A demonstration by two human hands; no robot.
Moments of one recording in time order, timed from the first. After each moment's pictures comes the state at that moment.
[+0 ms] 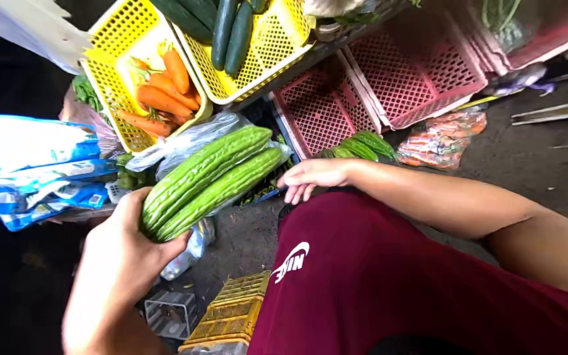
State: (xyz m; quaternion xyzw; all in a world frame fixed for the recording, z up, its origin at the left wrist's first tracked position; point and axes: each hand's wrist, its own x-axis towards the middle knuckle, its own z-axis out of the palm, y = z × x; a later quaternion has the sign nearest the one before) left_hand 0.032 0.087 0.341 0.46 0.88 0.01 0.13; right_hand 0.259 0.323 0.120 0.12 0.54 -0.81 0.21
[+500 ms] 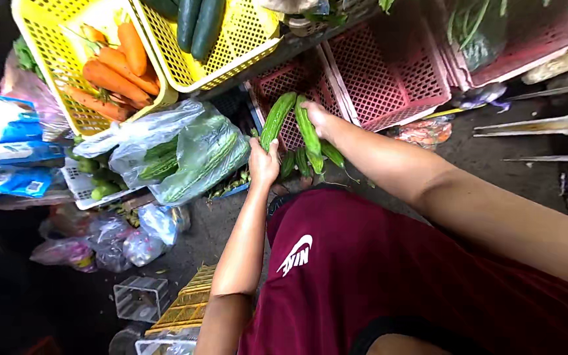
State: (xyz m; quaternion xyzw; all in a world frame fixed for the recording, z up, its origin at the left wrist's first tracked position) left_hand 0.188 0.253 0.067 0.23 0.88 0.26 0.33; right_hand 0.260 0.453 -0.001 0.59 0.31 -0.75 0.00
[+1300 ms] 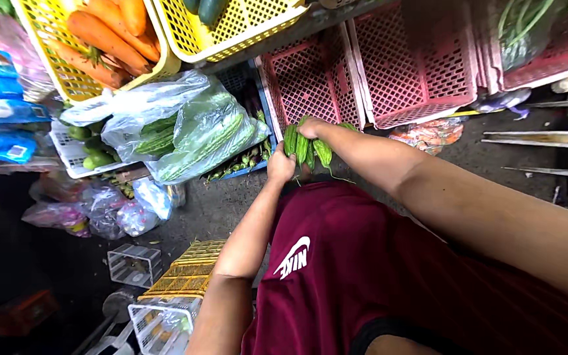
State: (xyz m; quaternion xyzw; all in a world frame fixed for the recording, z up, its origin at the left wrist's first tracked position) left_hand 0.216 0.240 -0.014 0.20 0.85 0.14 0.46; right_hand 0.247 0.423 -0.065 0.43 0.70 -0.40 0.41
